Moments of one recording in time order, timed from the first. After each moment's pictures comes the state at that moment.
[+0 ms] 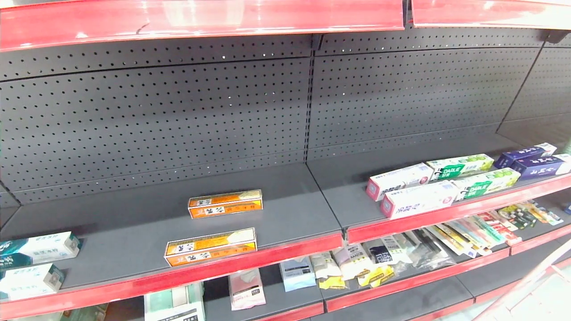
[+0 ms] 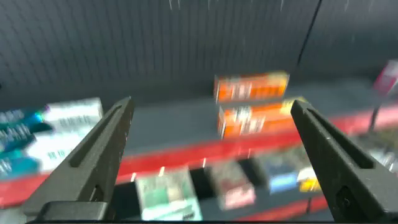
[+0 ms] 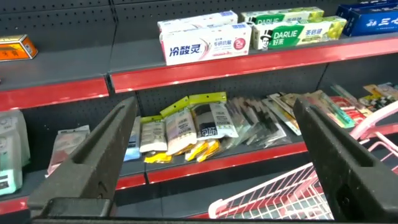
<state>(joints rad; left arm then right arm) -0.08 0.12 -0.22 0.00 0.06 -0.07 0.00 0.00 0.00 0.00 0.00 -0.01</state>
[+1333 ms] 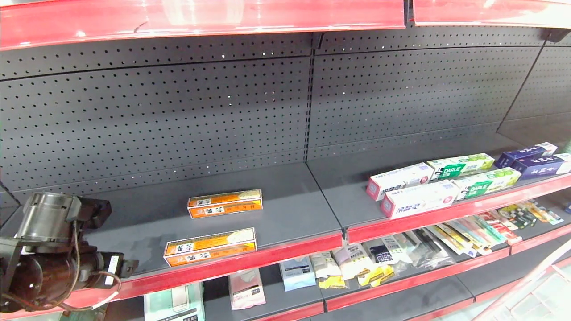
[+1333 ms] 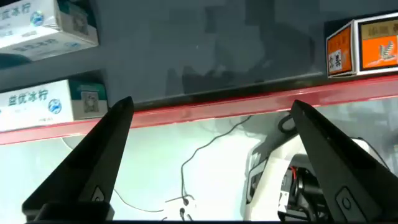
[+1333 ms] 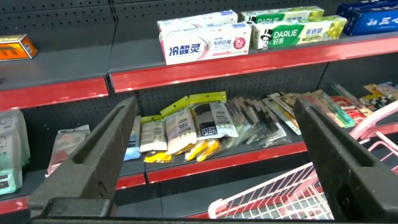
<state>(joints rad) -0.08 1.53 -0.47 -0.15 0.29 -0.01 0.00 0.00 0.00 0.00 0.00 -0.01</state>
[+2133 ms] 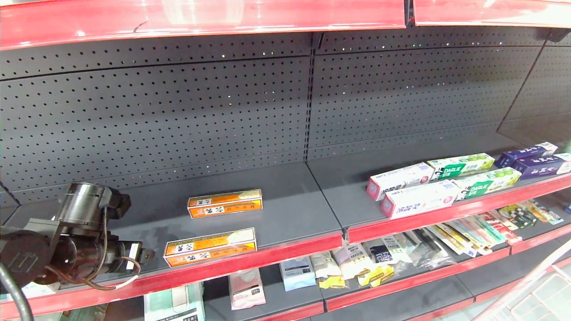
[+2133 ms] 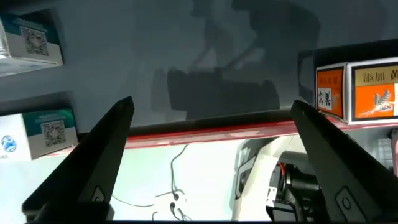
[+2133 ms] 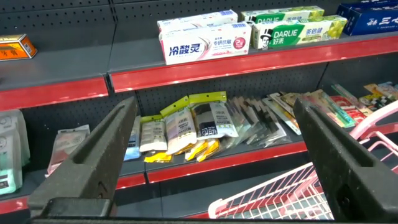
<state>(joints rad) -0.08 1.68 -0.55 -0.17 0.26 -0.05 0.00 0.00 0.00 0.00 0.00 -0.01</state>
